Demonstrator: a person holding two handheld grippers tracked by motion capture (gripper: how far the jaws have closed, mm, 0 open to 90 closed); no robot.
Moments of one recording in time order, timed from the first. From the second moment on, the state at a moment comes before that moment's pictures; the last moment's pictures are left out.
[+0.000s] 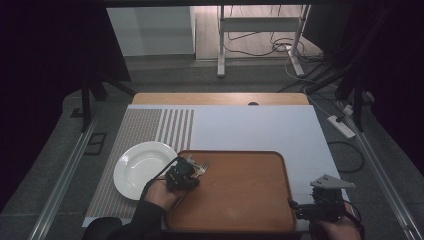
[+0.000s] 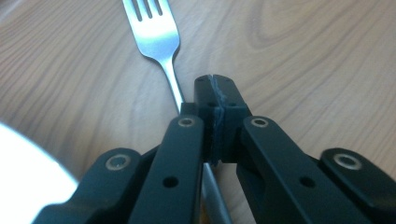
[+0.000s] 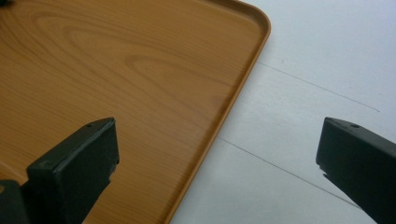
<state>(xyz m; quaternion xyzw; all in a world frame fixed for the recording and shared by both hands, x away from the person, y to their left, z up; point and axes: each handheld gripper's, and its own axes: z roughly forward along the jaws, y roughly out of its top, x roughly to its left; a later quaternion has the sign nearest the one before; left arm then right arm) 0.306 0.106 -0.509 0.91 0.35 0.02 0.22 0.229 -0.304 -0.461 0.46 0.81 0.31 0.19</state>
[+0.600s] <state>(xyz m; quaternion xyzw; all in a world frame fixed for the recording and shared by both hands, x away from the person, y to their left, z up) 0.314 0.128 -0.509 0.91 0.37 0.02 0.21 0.229 -0.304 -0.461 0.46 0.81 0.31 0.19</state>
